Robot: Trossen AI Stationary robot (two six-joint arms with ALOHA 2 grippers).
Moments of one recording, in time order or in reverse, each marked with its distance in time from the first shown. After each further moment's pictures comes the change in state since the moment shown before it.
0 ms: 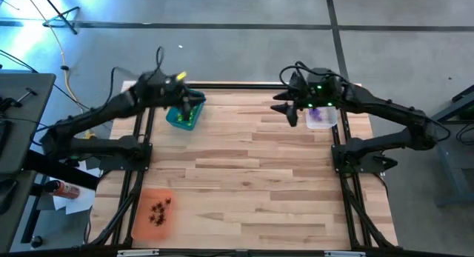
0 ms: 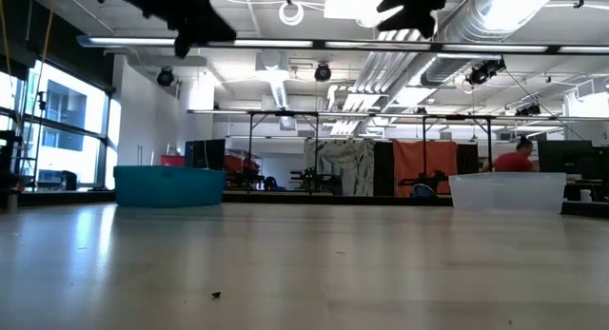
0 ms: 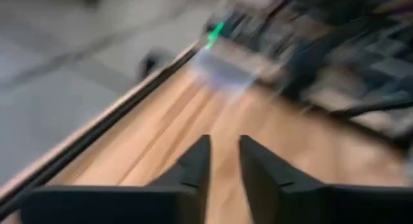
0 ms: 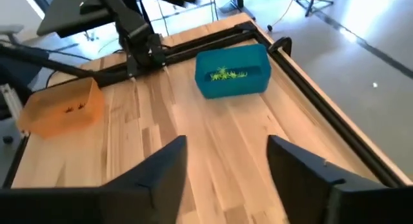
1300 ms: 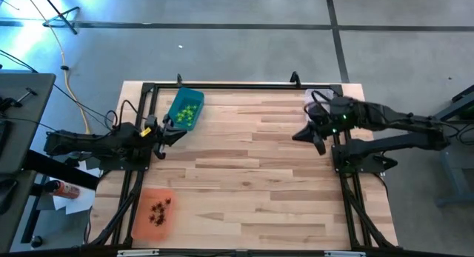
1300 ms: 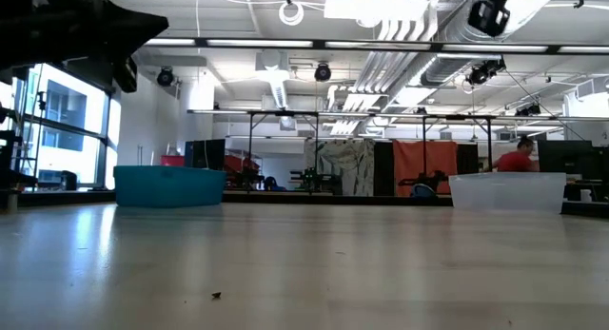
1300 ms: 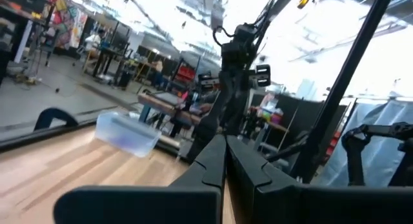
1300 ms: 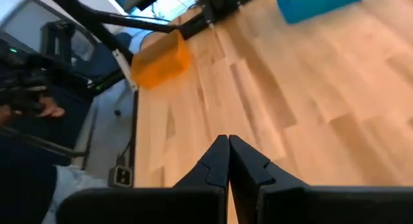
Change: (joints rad) left arm -0.535 -0.726 -0.873 0.799 -0.319 -0.223; right arm 0.273 -0.317 -0.198 -0.158 -0.060 0.353
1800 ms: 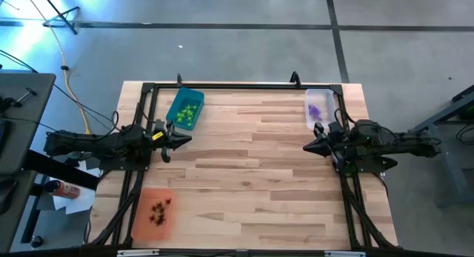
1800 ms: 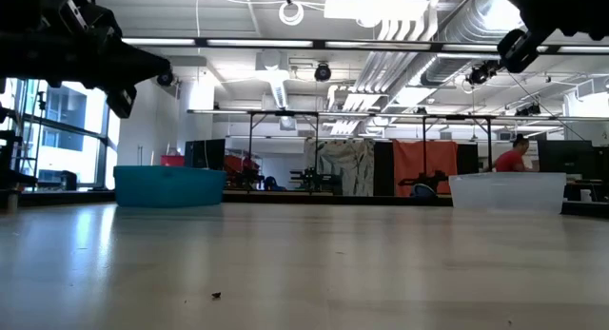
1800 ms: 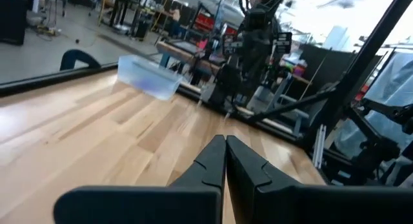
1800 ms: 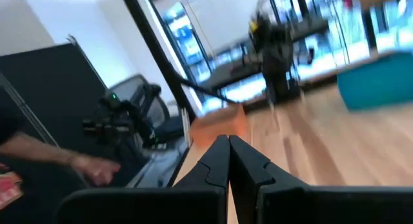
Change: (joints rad) left arm 0.000 0.001 0.000 -0.239 0.010 0.001; right arm 0.120 -0.607 -0.692 0.644 0.026 -0.016
